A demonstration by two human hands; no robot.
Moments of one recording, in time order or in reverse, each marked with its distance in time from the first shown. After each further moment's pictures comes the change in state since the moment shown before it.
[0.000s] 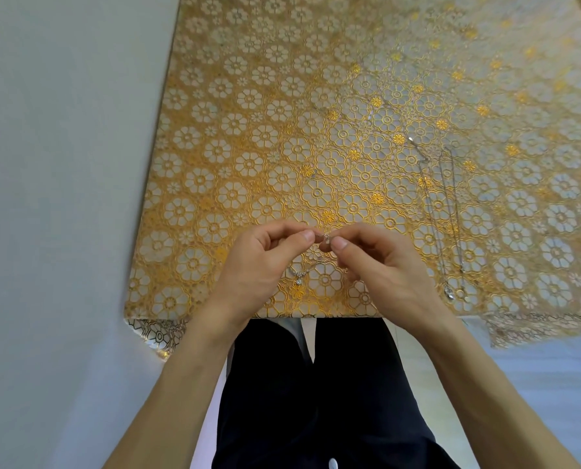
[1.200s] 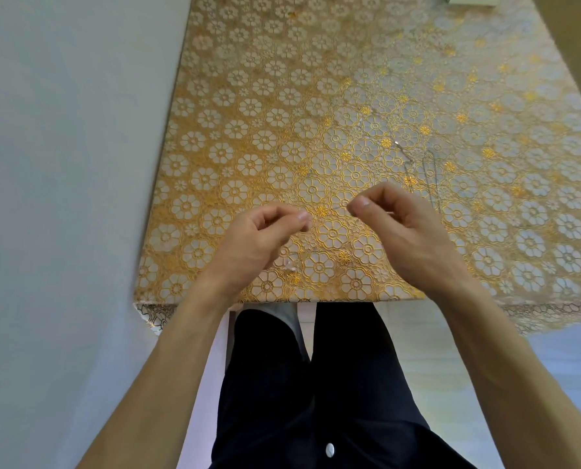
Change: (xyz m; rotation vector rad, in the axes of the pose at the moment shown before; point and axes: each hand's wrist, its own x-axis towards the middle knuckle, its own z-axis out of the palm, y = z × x) left_hand -0.003 0.001 -0.014 -0.003 -0.031 0.029; right_hand -0.005 -0.038 -0.024 -0.219 0.118 -0.042
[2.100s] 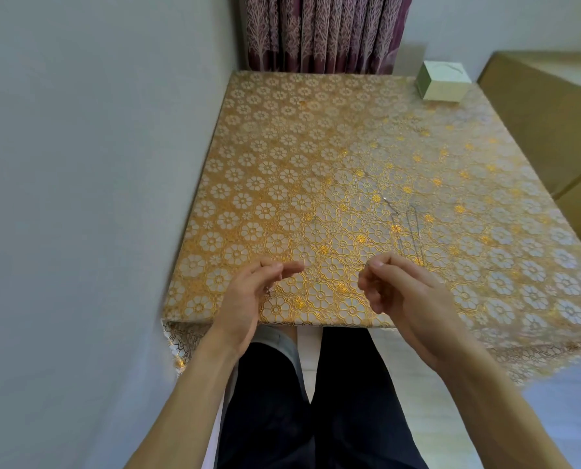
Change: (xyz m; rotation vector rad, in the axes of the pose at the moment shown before) left_hand -0.048 -0.015 0.000 -0.330 0.134 0.053; right_hand -0.060 -0.020 -0.007 0.527 -0.028 0.189
